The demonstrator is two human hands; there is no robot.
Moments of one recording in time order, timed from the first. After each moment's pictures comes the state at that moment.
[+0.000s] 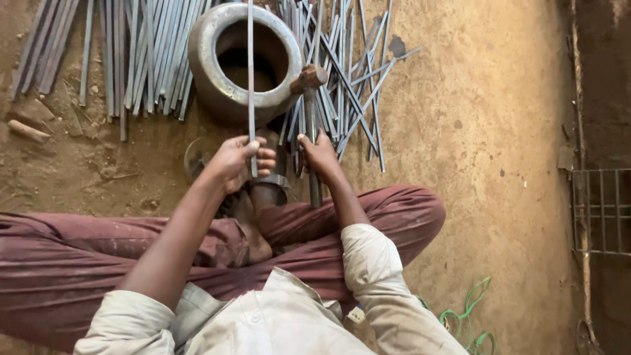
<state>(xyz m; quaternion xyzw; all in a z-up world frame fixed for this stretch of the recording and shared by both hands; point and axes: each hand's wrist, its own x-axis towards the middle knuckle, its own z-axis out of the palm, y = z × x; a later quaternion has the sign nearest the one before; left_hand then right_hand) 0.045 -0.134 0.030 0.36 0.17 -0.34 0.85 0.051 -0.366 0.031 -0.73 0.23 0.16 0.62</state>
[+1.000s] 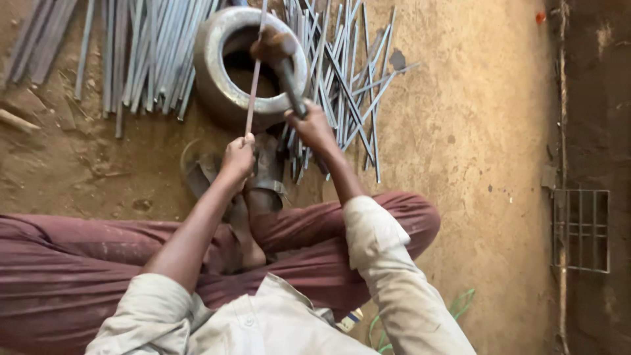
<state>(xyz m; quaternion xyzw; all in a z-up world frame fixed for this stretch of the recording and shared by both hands) 0.061 -0.170 -0.090 0.61 0.25 -0.22 0.72 0.121 -0.336 0.091 -0.92 0.00 0.05 0.38</state>
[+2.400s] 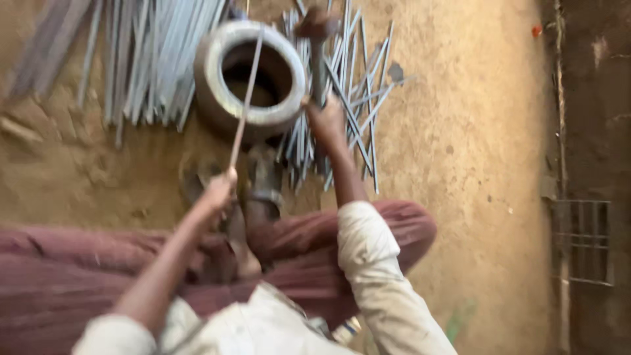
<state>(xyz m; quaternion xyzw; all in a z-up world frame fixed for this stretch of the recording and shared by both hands) 0.007 -0.116 -0.050 0.51 0.23 -0.35 0.75 0.165 -0.367 0.064 -0.87 0.08 0.00 0.48</state>
